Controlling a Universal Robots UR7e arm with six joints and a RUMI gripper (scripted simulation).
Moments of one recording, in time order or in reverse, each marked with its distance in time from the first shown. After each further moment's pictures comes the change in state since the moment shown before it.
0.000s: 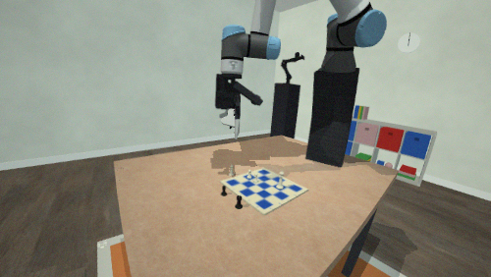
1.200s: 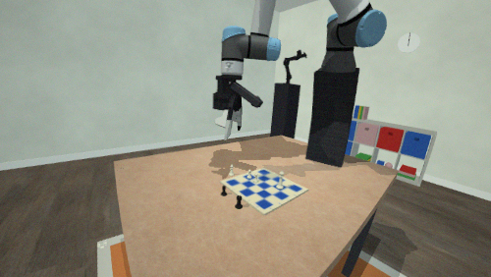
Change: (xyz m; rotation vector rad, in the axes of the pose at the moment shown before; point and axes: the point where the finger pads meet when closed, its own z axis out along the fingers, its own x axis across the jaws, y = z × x) arm 0.008 0.000 0.004 0.002 0.003 0.423
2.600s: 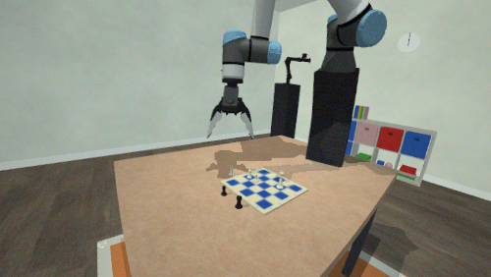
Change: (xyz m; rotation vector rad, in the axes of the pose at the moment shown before) arm 0.017 0.006 0.012 0.009 0.003 1.250
